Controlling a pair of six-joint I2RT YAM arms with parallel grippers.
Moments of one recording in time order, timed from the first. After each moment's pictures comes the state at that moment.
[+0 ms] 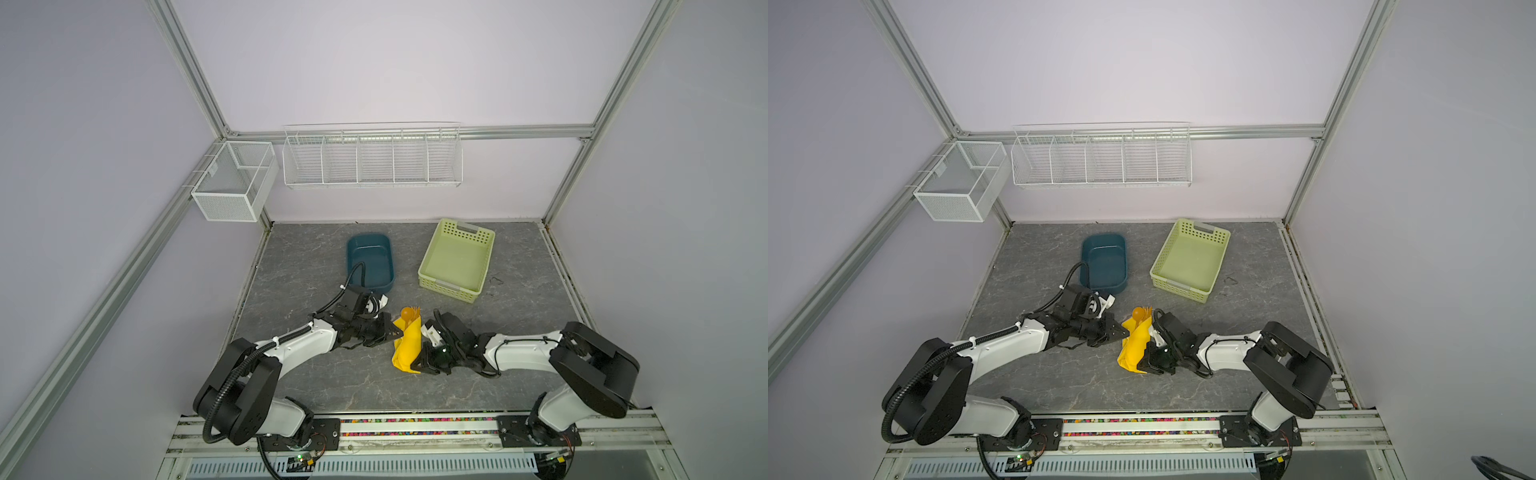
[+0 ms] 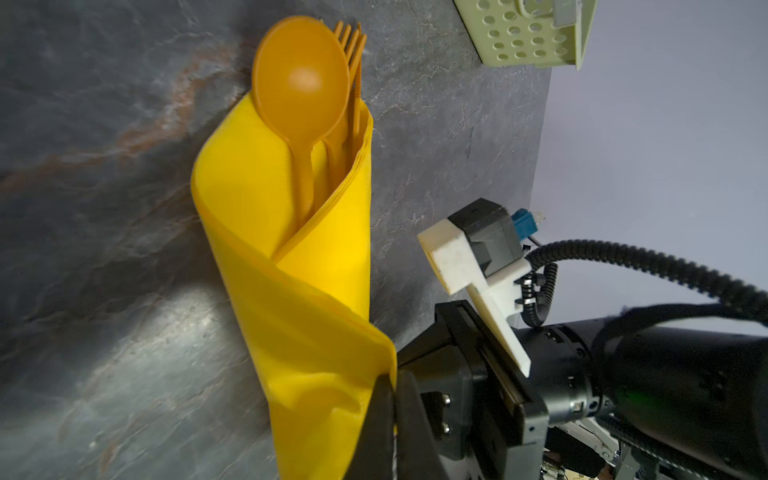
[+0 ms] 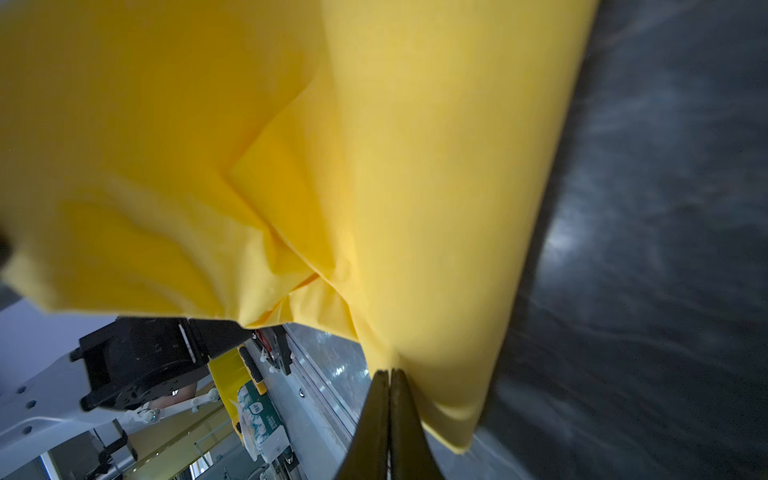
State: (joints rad) left arm -0.59 1.42 0.66 -0.11 0.68 -0.81; right arm 0.89 1.56 0.56 0.12 -0.51 1.09
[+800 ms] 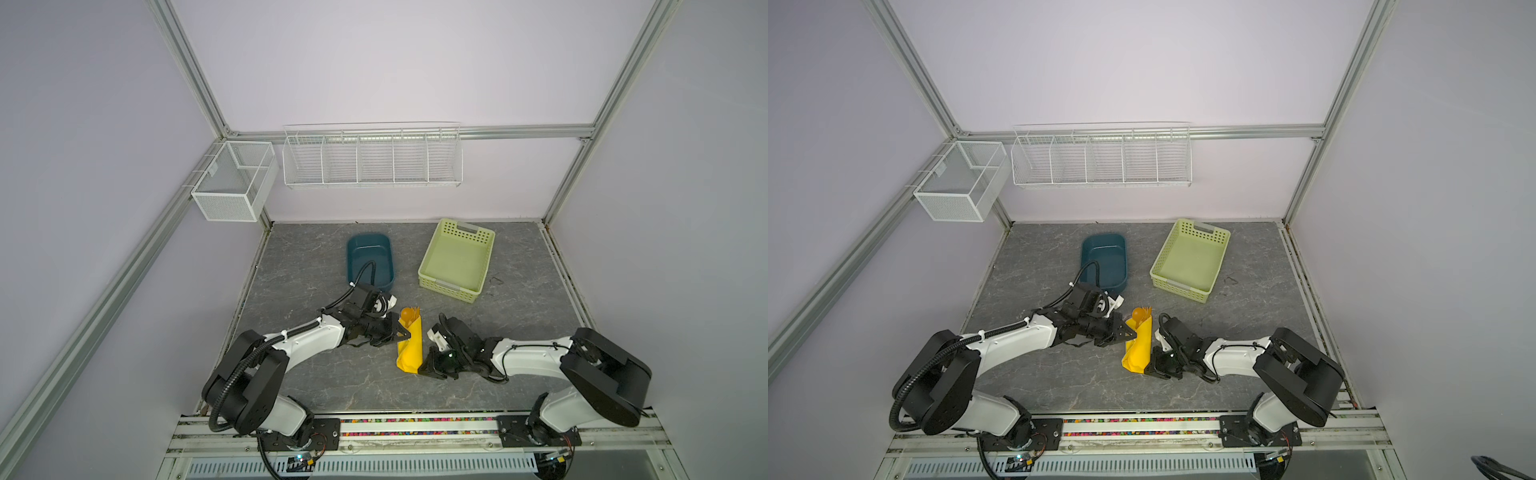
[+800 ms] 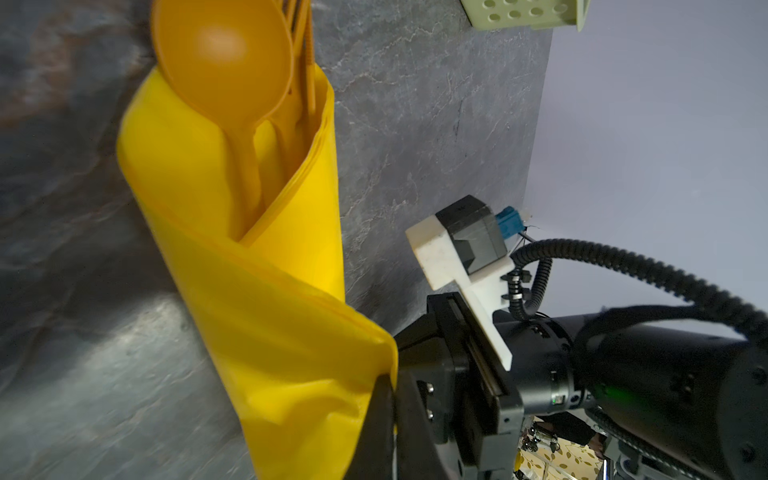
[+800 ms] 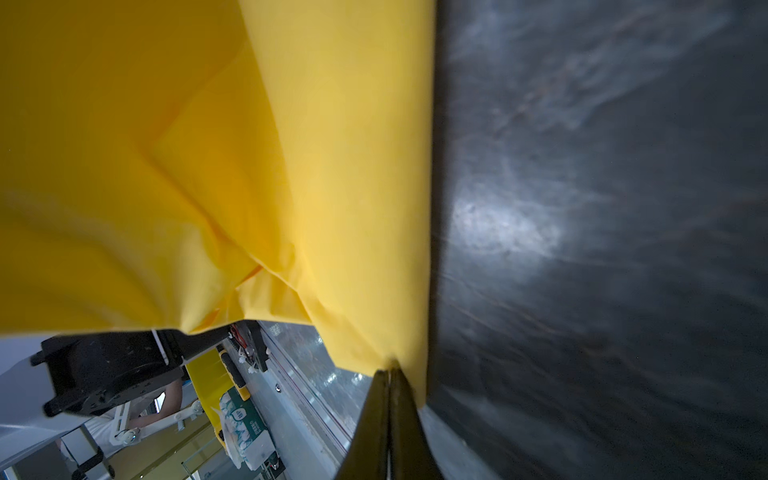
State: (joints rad) left arm -0.65 1.48 0.73 -0.13 0.71 -0.82; right arm 0.89 1.51 0.51 0.07 -0.48 1.08
